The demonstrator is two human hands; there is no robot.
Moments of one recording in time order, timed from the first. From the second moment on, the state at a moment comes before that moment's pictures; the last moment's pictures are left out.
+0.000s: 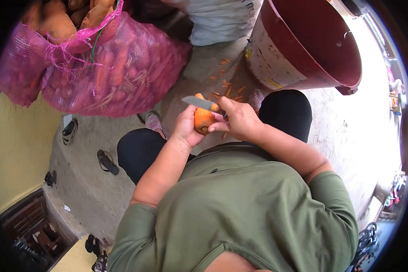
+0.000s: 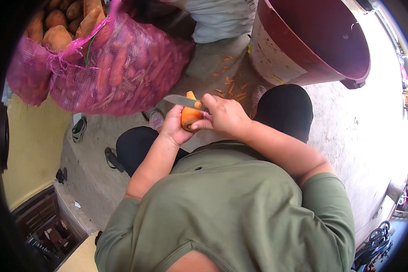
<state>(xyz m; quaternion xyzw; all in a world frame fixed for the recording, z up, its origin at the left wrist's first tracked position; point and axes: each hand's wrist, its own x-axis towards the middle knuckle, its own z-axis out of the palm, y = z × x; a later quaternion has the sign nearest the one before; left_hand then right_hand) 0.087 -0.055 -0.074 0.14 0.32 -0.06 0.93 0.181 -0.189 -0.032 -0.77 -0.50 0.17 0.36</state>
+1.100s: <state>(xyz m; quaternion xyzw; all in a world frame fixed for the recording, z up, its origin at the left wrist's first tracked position) 0.077 -0.038 -0.065 0.68 0.26 0.00 0.68 0.211 -0.190 -0.020 -0.66 -0.25 0.54 0.47</state>
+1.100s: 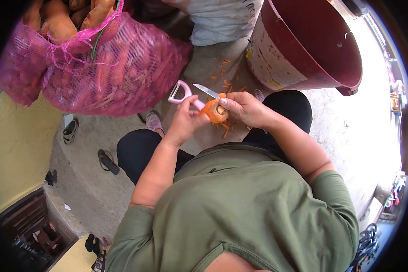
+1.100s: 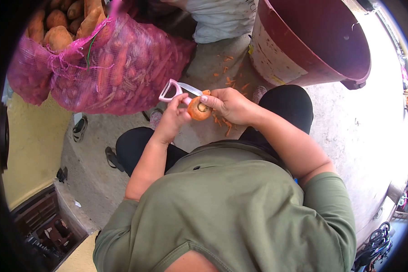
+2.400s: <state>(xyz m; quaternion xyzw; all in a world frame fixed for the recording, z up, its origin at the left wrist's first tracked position) 0.084 -0.064 -0.068 0.70 0.19 -0.01 0.69 0.206 -0.191 -0.028 -0.79 -0.45 0.28 0.32</state>
